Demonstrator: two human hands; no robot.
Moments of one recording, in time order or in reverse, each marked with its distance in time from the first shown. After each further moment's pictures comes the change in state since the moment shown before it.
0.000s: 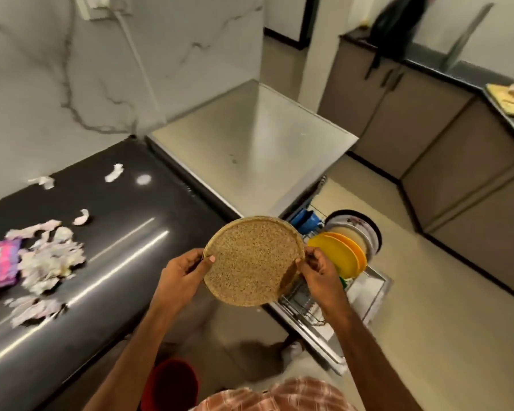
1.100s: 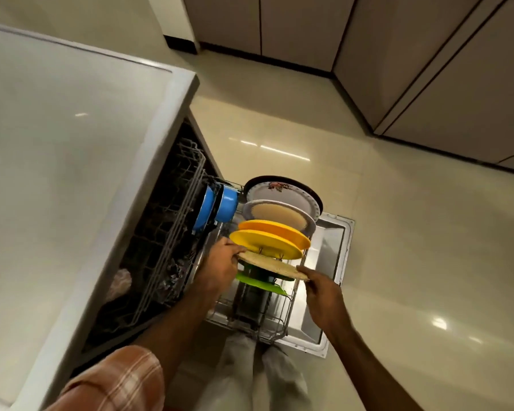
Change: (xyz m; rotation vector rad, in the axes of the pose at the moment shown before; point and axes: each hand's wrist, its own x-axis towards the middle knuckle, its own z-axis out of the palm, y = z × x) left_hand 0.359 -0.116 0.465 0.951 -0.618 0.137; right_hand 0.281 0.294 -0.241 -0.350 0.284 0.207
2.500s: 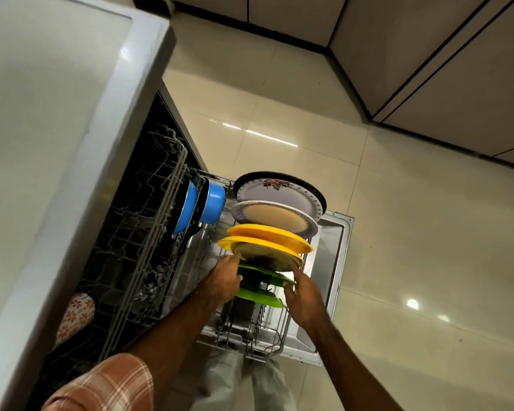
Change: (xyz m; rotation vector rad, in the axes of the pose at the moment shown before) left_hand 0.088 -0.064 0.091 -0.034 -0.350 -0.183; right_hand 0.066 -0.002 0.067 -0.048 -0.193 0.216
